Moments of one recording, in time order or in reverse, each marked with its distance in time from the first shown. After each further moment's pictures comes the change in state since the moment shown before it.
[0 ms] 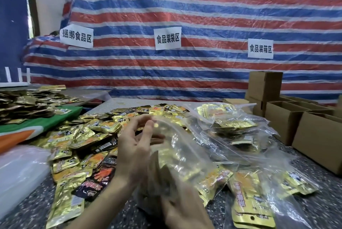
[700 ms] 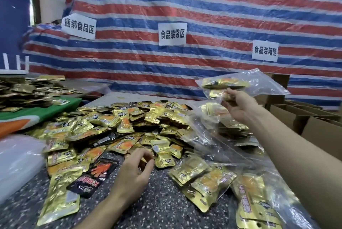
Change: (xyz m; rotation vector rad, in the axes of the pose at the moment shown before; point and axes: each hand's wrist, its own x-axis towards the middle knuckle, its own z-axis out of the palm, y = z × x) left_hand -0.025 -0.095 -0.046 0.593 -0.272 -0.068; right_hand 0.174 -0.015 -0.193 0.984 0.459 0.302
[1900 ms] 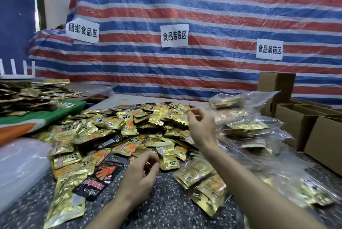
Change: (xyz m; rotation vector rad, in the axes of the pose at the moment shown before) left_hand 0.005 -0.009 0.004 -0.043 -0.067 -0.053; right_hand -0.049 0.117 0.056 -0.563 -0.117 -0.584
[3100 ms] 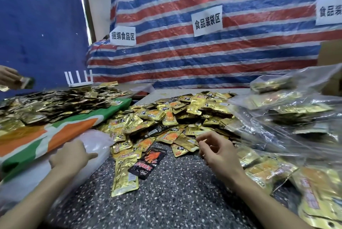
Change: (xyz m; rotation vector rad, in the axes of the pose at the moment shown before) left_hand -0.024 -0.039 -0.240 1.166 0.306 -0.801; right_hand -0.092 0.040 0.025 0.164 -0.394 -0.064
